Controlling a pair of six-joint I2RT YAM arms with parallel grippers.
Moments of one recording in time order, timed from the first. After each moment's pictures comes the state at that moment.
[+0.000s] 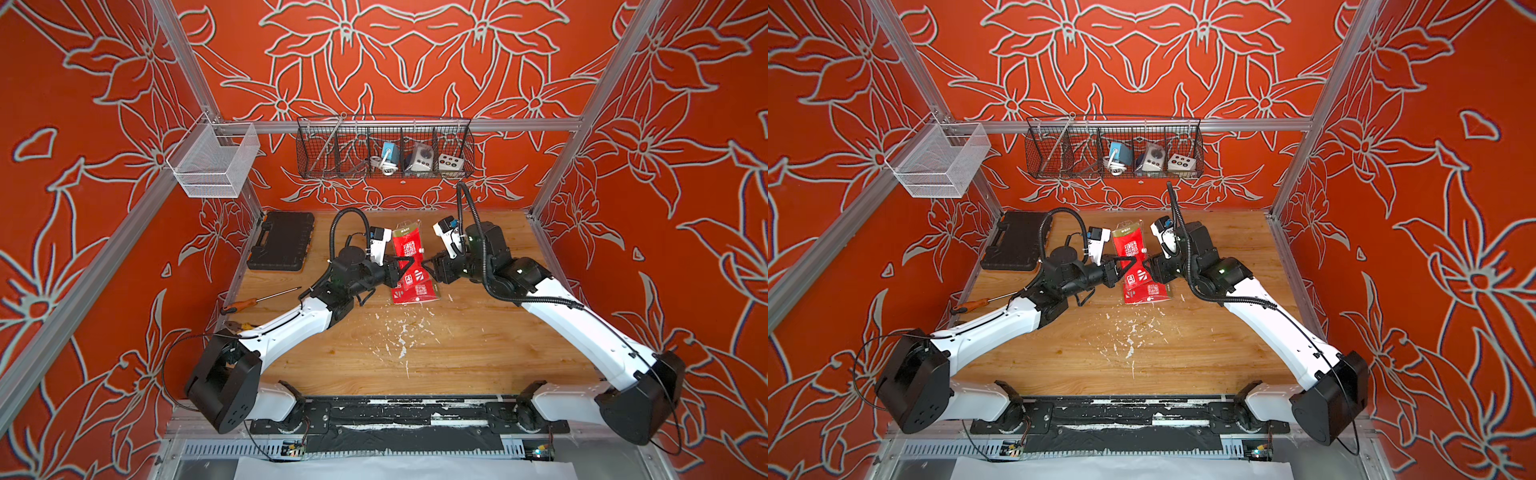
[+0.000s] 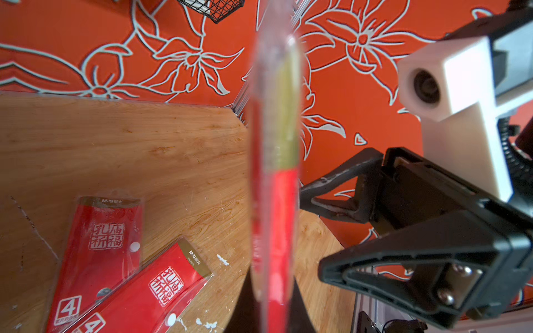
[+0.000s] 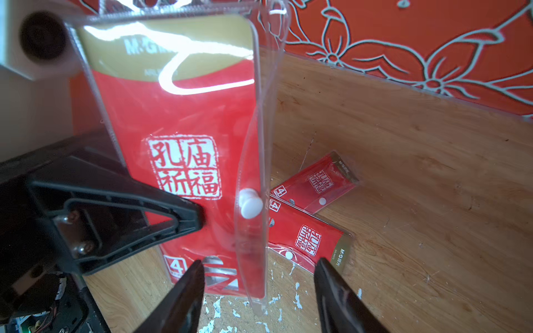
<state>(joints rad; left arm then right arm) -0.55 1.37 0.85 0.39 0.42 -0.56 0.62 1.30 1.24 -0.54 -0.19 0.12</state>
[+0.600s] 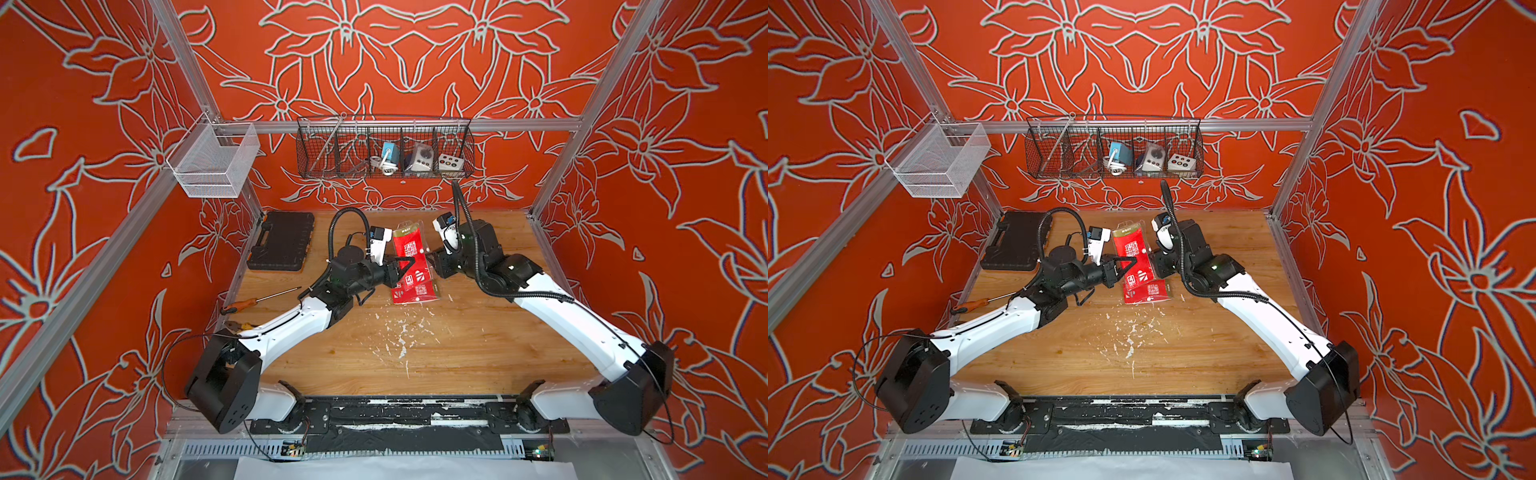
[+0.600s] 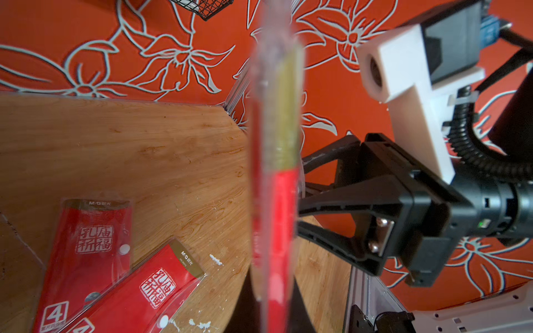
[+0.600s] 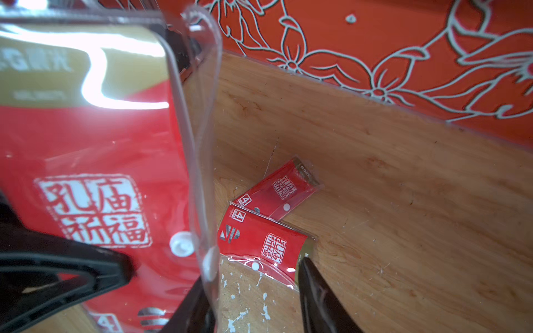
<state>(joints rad) -0.54 1.37 0.85 0.41 0.46 -0.57 0.63 1.35 1.28 -0.53 0.00 0.09</state>
